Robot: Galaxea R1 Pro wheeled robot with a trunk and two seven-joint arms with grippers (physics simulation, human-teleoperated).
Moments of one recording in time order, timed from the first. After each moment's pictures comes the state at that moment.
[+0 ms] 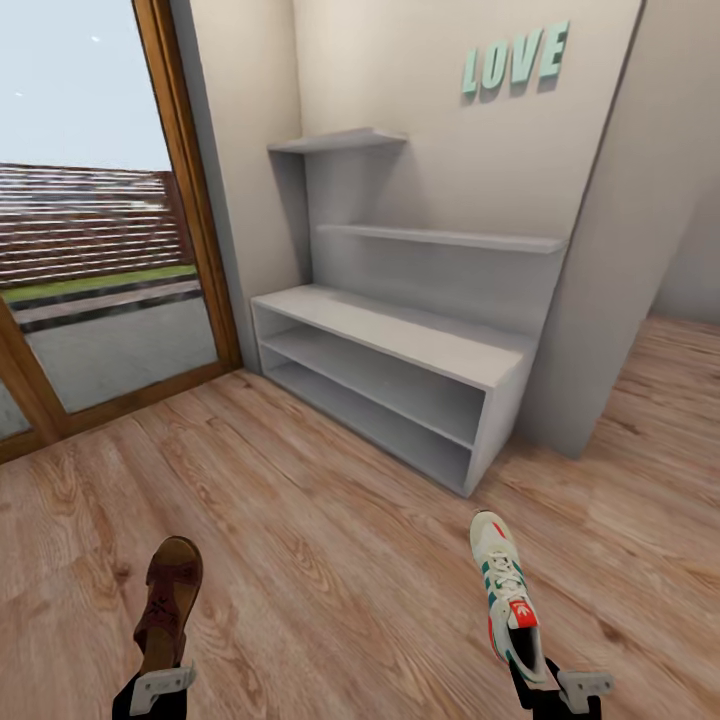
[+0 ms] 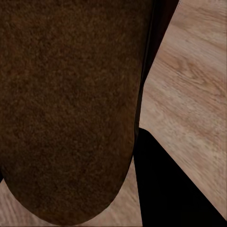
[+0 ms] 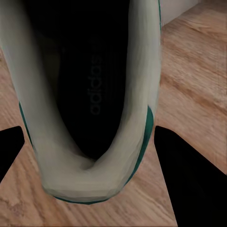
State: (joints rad) left arm -0.25 -0.02 0.80 -0.51 -0.53 -0.52 -0.25; right arm -0.31 -0.16 -0.26 -0.20 0.07 -0.69 0.28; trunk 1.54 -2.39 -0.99
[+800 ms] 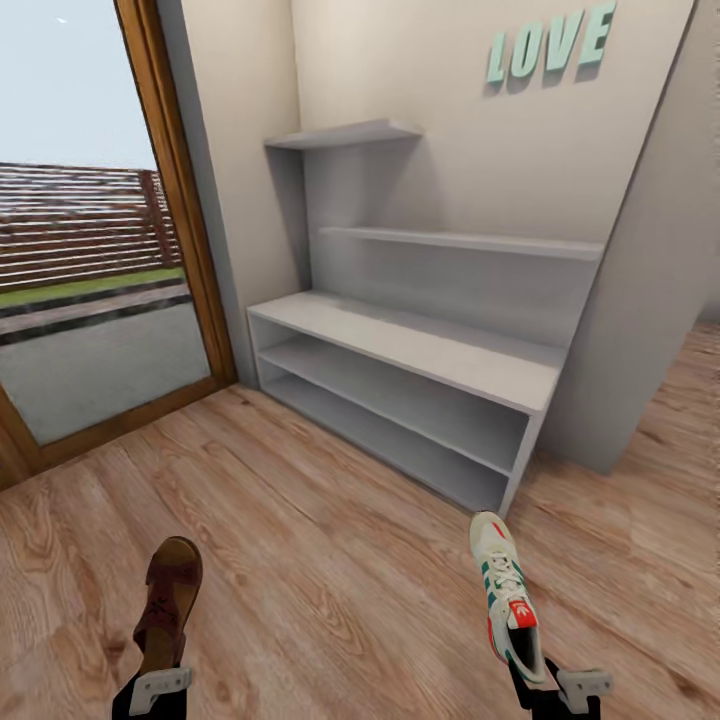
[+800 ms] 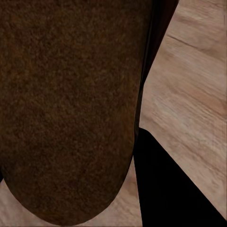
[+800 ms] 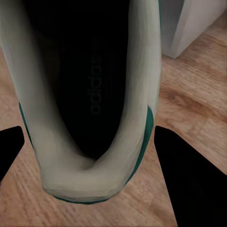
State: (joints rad) left arm -0.25 -0.02 0.80 -0.51 -0.53 -0.52 -0.25; right arm -0.31 -0.16 -0.26 -0.20 0.07 -0.69 0.28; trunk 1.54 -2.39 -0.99
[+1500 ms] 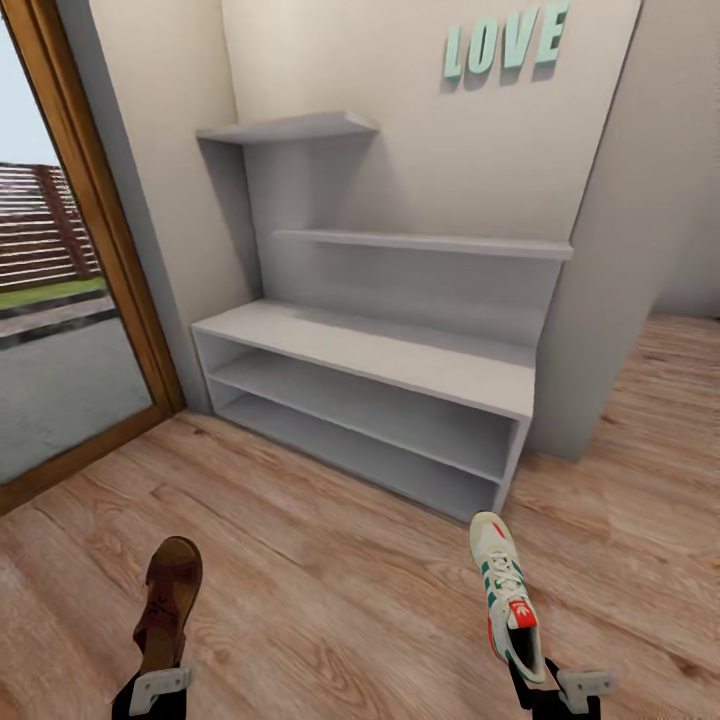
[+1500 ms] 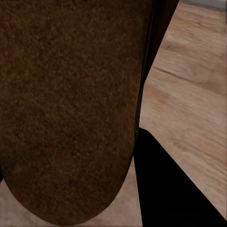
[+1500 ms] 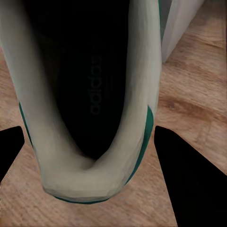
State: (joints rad) left arm -0.25 -0.02 0.80 -0.51 -0.53 -0.52 -0.25; right arm -0.31 -0.16 -0.26 -0.20 0.07 -0.69 0.28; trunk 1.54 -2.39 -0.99
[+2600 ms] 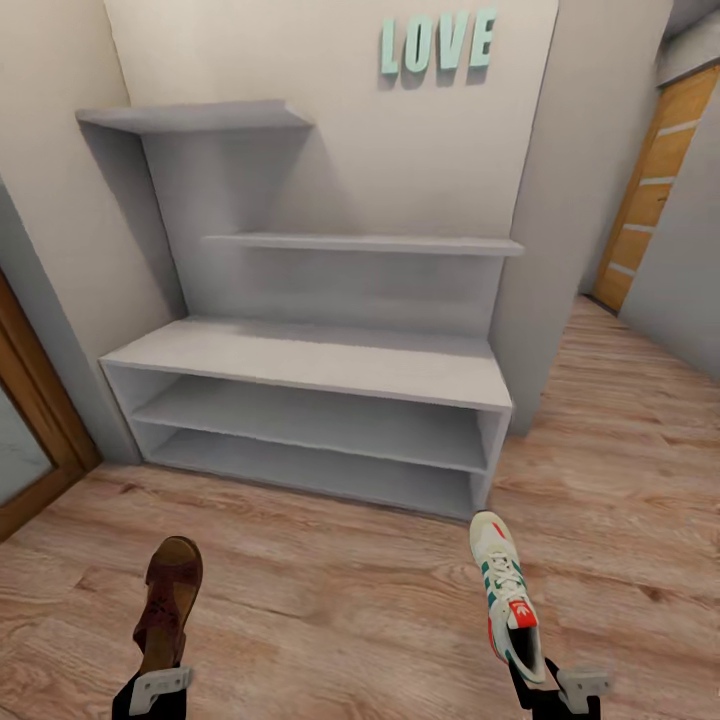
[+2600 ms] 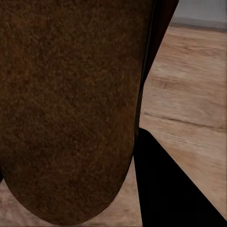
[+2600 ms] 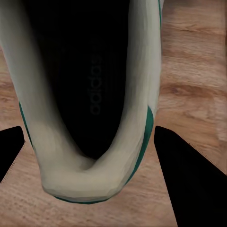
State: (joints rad) left arm -0.25 -0.02 0.80 -0.51 -0.53 -0.52 -0.25; right arm -0.31 -0.16 -0.26 -0.20 0.07 -0.69 0.28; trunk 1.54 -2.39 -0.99
